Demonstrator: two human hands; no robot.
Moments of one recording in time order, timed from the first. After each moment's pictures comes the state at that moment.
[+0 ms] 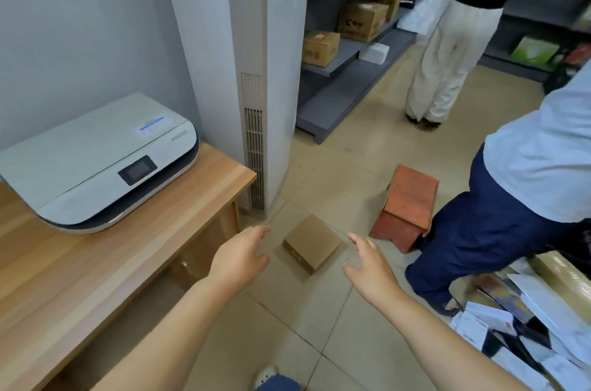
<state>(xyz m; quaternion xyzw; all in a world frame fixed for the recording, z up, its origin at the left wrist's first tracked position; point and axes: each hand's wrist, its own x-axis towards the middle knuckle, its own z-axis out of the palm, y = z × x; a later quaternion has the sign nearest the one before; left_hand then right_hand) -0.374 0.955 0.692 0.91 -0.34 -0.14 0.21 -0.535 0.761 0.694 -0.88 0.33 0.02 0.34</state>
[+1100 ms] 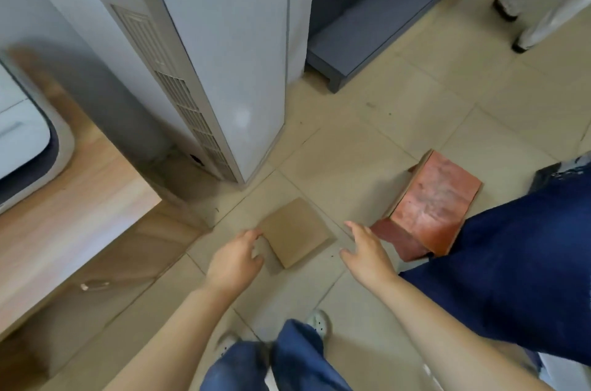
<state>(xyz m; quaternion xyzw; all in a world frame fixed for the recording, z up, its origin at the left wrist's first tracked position) -0.224 0.631 0.532 0.92 -0.18 -0.28 0.21 -0.320 0.404 0.544 -0.87 0.28 0.18 0.37</state>
